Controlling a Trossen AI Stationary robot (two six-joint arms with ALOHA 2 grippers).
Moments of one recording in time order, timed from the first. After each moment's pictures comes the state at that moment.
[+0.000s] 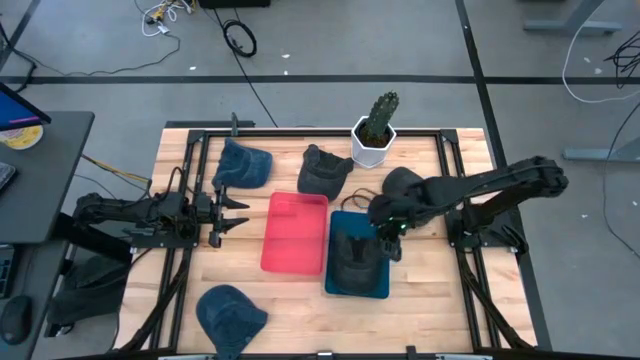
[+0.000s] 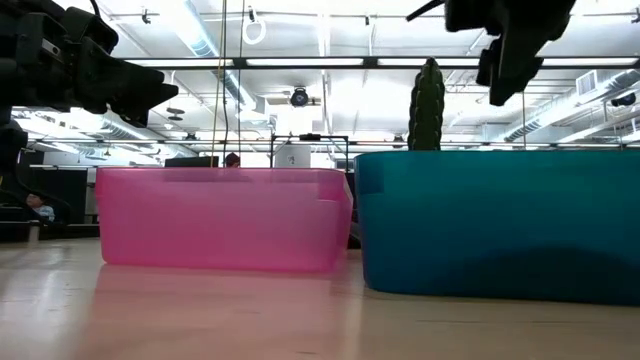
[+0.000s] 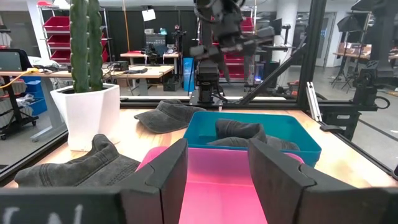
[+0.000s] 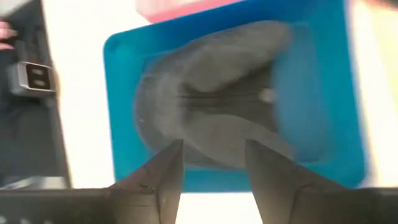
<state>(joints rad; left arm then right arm) -0.11 0.01 0.01 0.06 -0.16 -0.01 0.16 1.35 1.13 -0.90 -0.11 0.42</state>
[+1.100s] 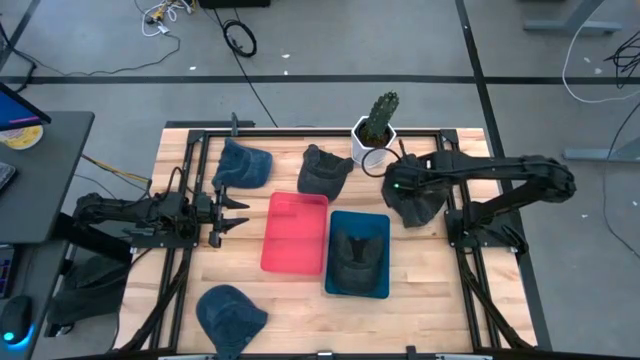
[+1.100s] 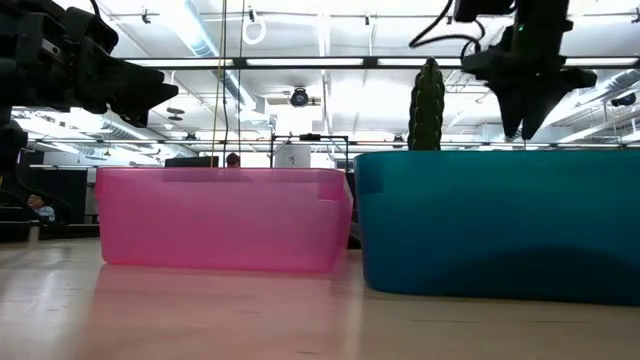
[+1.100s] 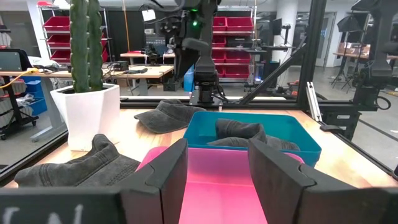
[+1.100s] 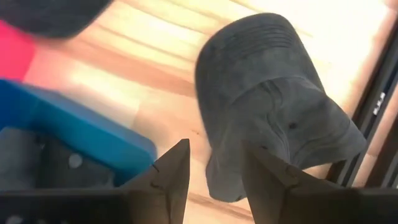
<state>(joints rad) -0.11 0.01 0.01 0.06 -0.16 -0.01 -0.11 1.29 1.13 -1.27 0.25 1.07</state>
